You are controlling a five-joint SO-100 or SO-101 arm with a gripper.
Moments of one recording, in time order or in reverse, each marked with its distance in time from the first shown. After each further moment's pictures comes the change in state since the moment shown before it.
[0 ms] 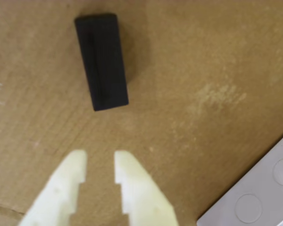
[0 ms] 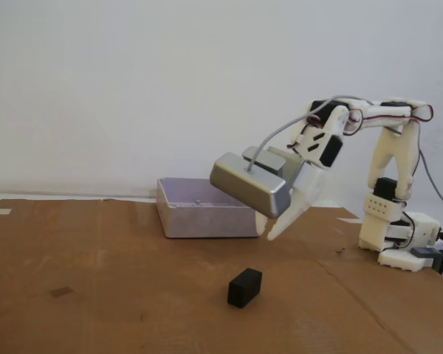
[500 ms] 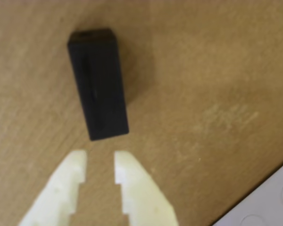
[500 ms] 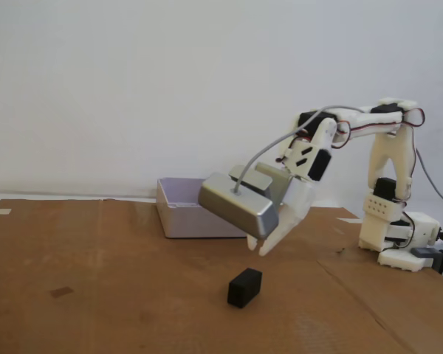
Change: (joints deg) arm 0.0 -10.6 -7.9 0.0 0.0
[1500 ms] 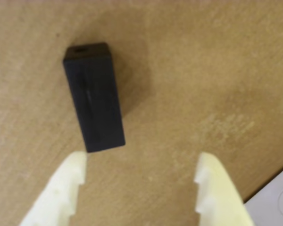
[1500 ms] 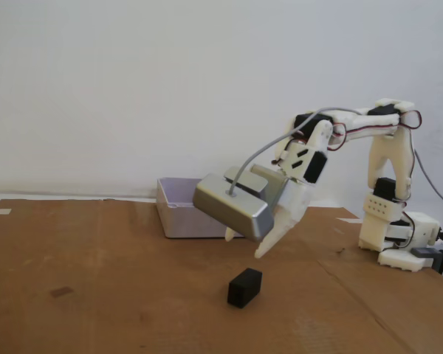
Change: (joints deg) arm -0.1 -1.8 -1.8 0.0 0.0
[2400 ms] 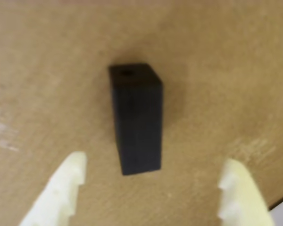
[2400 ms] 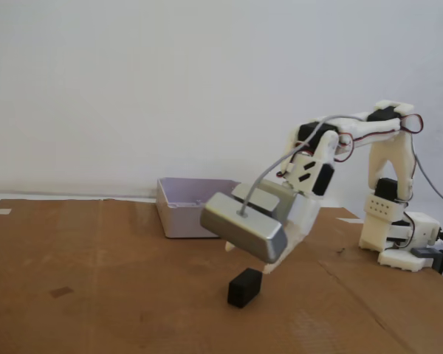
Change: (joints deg) arm -4.3 -4.4 -2.6 0.0 -0.4
